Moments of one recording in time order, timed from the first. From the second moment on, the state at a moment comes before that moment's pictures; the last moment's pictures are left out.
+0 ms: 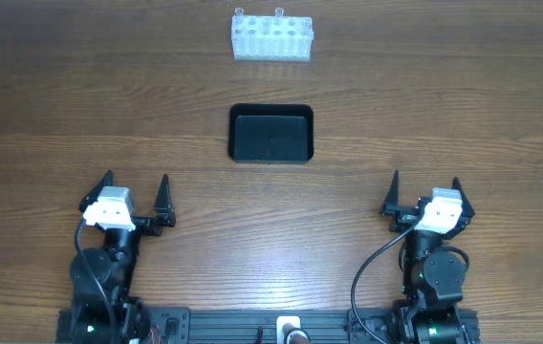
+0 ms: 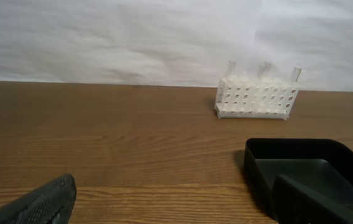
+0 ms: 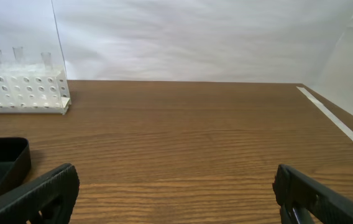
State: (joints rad) left arm -0.05 0.01 0.01 -0.07 0.03 -0.07; right arm 0.10 0.02 0.01 -0.04 0.27 -0.06
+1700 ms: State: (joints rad) left arm -0.29 1.66 1.20 0.09 -0.06 -0.10; right arm 0.10 0.01 0.01 -0.04 0.27 -0.06
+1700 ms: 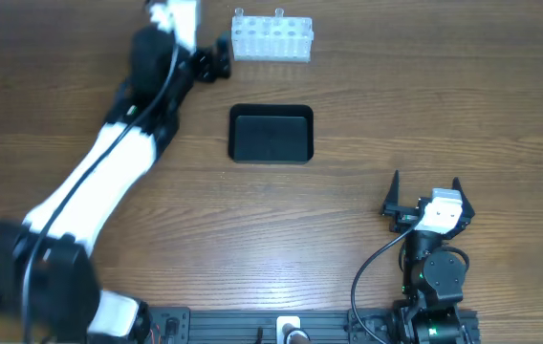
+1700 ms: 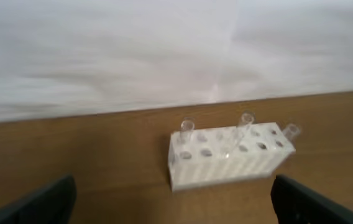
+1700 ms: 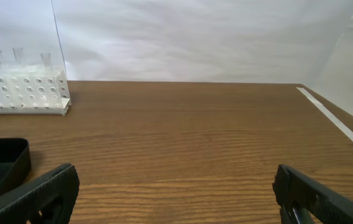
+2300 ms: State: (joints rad) left arm -0.32 2.22 1.76 -0.11 -0.14 -0.16; right arm 0.10 0.01 0.01 -0.04 0.27 -0.06
